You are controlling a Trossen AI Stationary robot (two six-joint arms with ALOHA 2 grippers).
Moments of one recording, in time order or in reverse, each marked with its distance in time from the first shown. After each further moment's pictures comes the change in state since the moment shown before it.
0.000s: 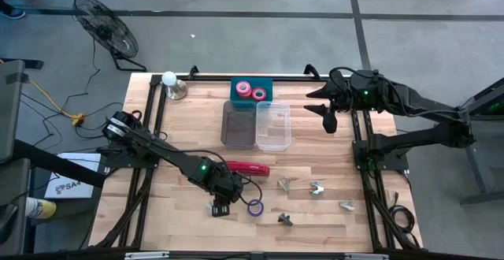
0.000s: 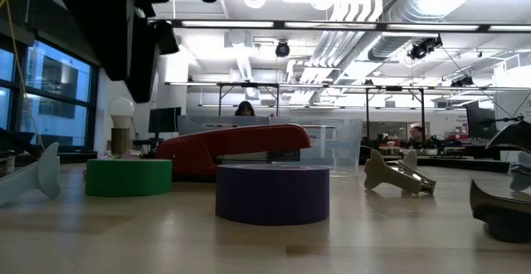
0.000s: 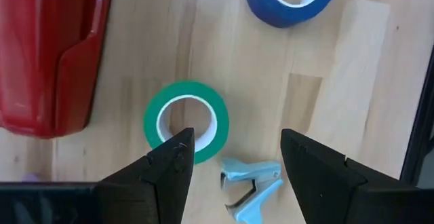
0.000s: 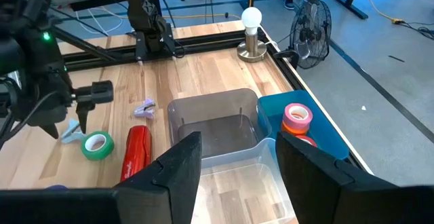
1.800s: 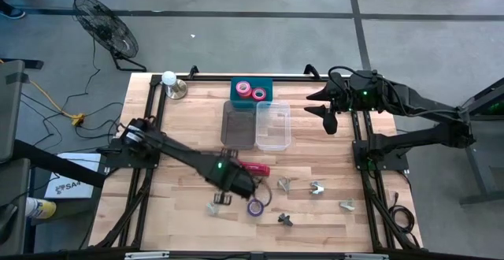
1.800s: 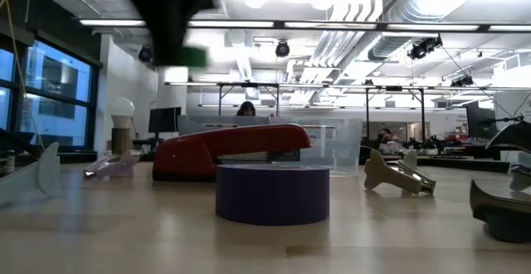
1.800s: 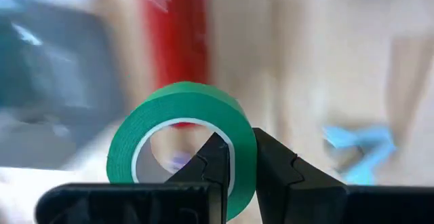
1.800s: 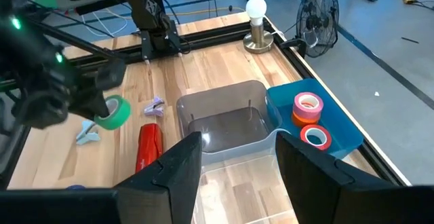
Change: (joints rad) left arm 0.049 0.177 0.417 -0.510 -0.247 0.312; right arm 0.000 0.001 0.000 -0.022 -0.022 0.072
